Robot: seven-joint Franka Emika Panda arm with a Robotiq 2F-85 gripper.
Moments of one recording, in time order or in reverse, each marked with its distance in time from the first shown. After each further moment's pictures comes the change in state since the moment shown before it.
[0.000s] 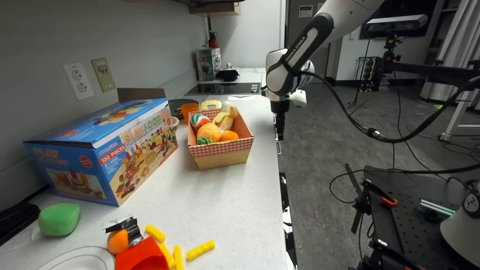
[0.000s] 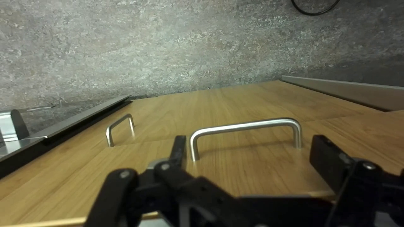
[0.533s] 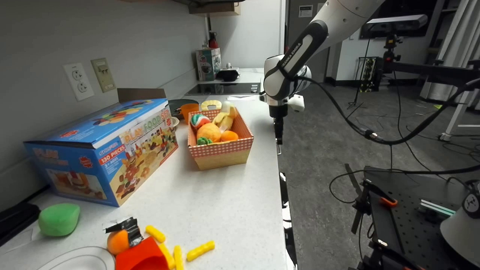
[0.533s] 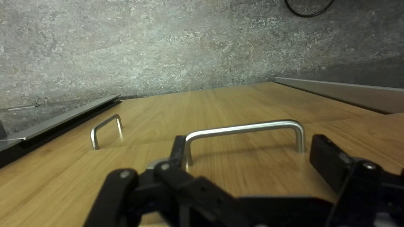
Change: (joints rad) arm -0.013 0.059 0.016 0.043 0.027 -0.010 -0.037
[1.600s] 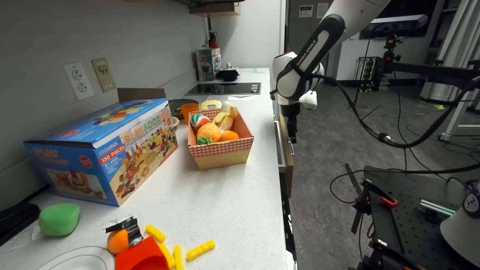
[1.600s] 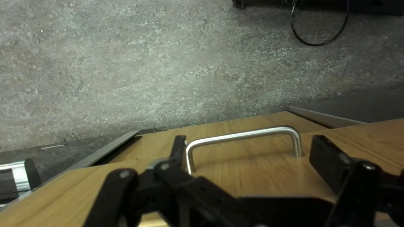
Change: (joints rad) arm 0.033 -0.103 -0.067 -0.149 -0.123 0.011 0.123
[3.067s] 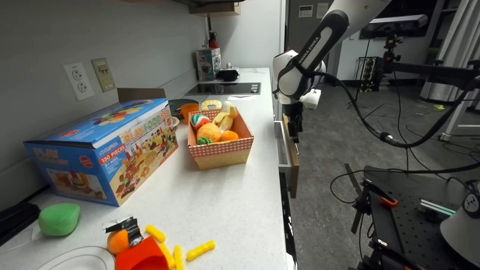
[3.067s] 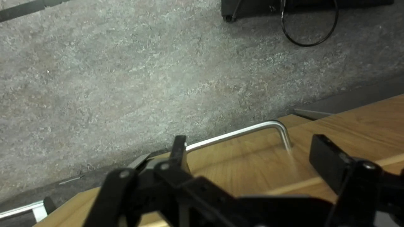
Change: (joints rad) arm 0.028 -0.031 -0.023 -0.023 -0.015 -0.055 0.165
